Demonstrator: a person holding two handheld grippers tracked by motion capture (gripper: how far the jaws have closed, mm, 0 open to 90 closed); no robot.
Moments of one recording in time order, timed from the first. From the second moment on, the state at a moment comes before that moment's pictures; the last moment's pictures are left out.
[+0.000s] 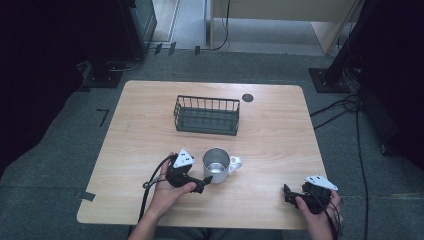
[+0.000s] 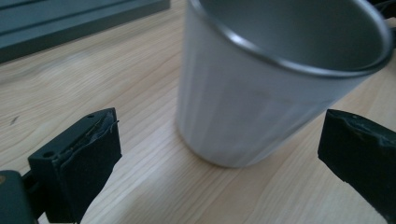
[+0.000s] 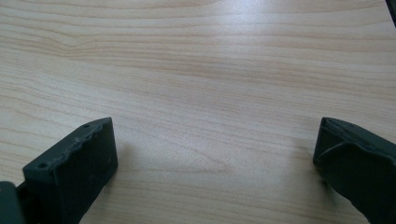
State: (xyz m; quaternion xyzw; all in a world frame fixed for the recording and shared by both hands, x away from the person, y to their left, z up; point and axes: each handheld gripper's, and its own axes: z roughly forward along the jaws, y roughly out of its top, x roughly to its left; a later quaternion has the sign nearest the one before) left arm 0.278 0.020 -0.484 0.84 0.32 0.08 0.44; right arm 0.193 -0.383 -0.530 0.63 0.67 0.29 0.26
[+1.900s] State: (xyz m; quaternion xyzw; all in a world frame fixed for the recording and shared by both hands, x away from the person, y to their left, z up) left arm 0.315 -0.001 -0.430 0.83 0.32 0.15 0.43; right arm 0.193 -0.383 -0.530 0.64 0.67 0.29 0.26
